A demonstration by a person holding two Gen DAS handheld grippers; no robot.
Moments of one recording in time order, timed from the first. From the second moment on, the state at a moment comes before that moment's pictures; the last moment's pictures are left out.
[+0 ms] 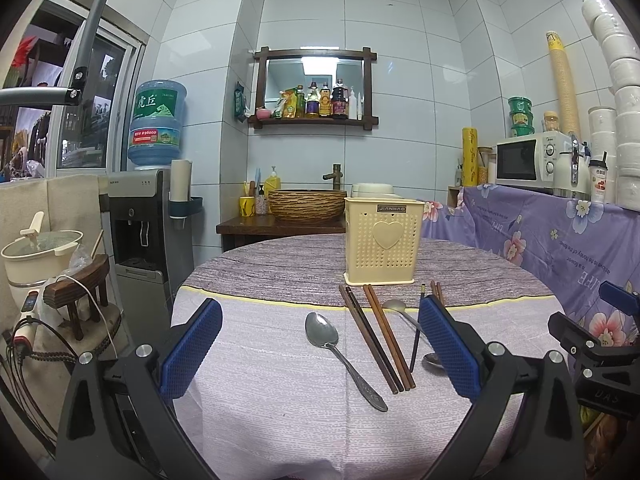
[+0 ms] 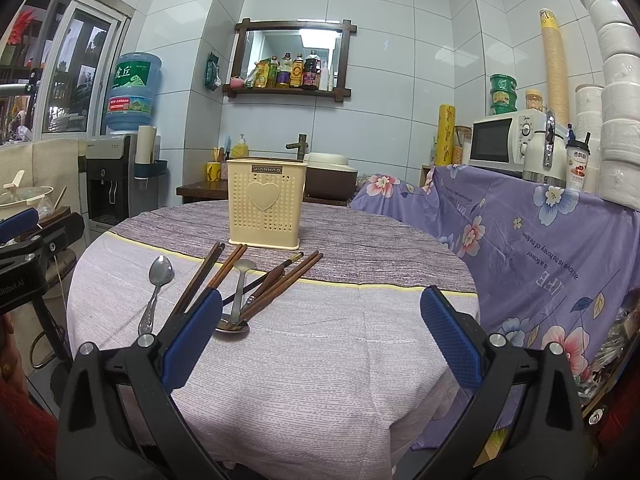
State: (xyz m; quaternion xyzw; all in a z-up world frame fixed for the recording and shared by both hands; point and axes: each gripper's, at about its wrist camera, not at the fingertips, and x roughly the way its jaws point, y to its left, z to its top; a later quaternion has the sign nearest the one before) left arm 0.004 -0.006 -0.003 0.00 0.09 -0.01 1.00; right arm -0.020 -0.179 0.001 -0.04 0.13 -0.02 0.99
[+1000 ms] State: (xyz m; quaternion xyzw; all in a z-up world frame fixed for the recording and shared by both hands) left arm 0.005 -0.006 -0.005 0.00 0.09 -0.01 1.00; right arm -0.019 -0.176 0.003 -0.04 0.13 -0.02 0.99
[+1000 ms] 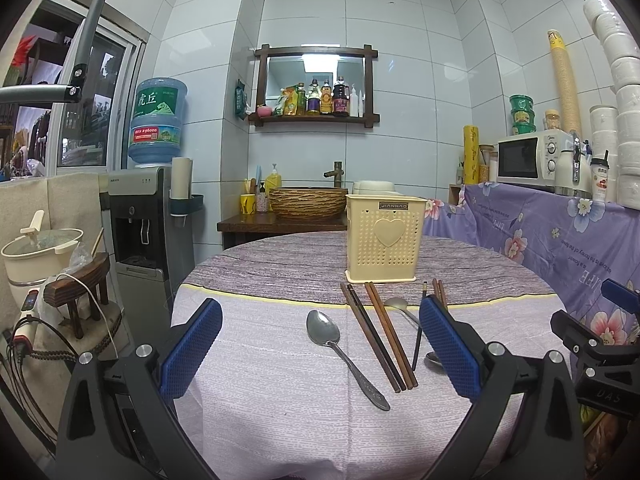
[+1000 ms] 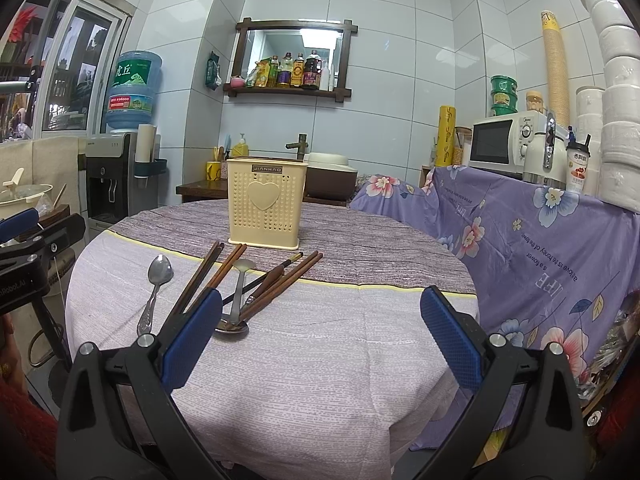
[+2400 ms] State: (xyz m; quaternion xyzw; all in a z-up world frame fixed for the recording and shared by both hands) left arm 0.127 0.019 -0.020 0.00 0.33 0.01 0.94; right arm 0.135 -0.218 -0.020 0.01 0.34 -0.06 0.94
